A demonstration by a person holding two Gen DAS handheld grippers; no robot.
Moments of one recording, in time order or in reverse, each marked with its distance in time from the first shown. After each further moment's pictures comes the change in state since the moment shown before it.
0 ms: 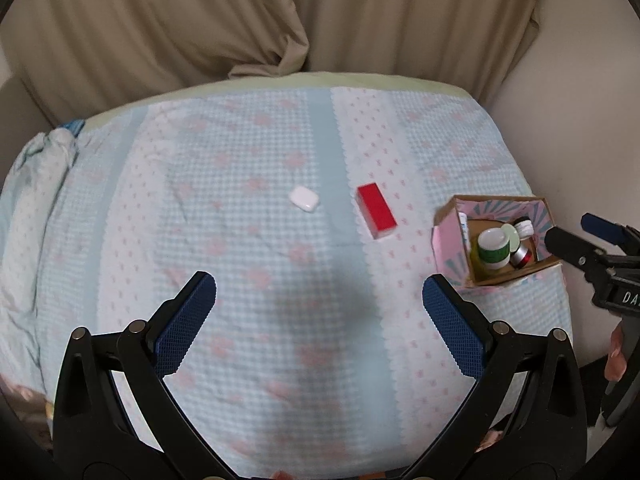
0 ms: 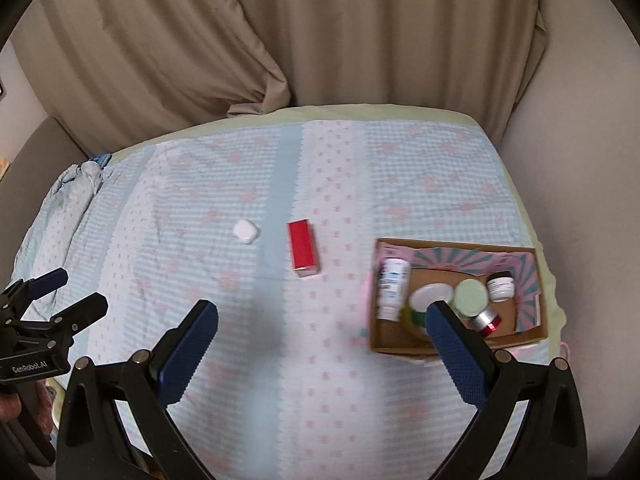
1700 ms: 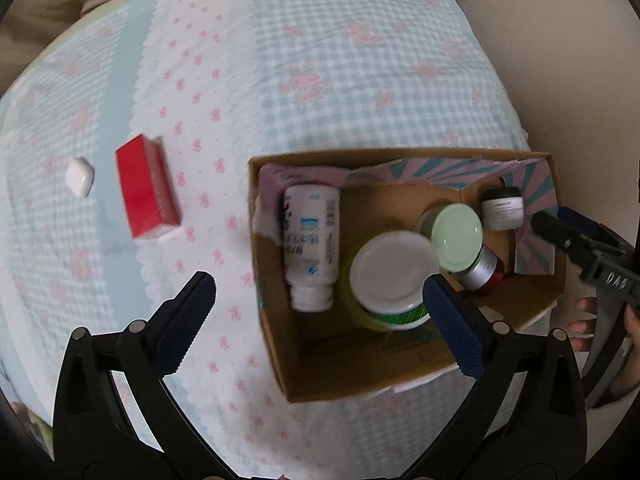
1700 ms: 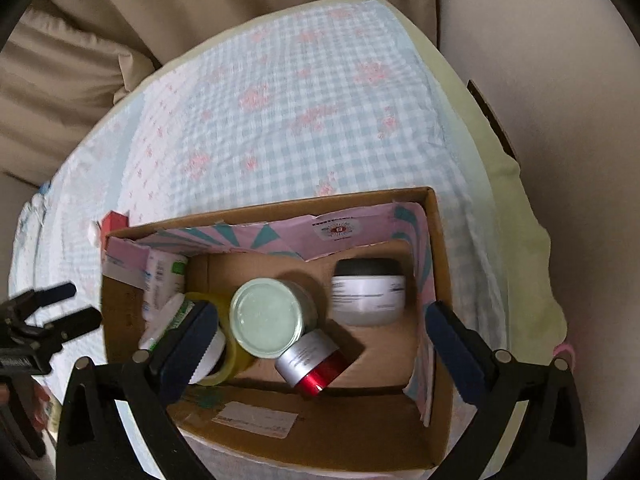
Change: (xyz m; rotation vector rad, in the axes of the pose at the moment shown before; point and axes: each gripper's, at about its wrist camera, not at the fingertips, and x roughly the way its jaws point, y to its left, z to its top) left arm 0.268 -0.295 0.037 0.059 0.397 -0.082; right arm 0.181 -0.347 -0.016 0.219 0.238 0.067
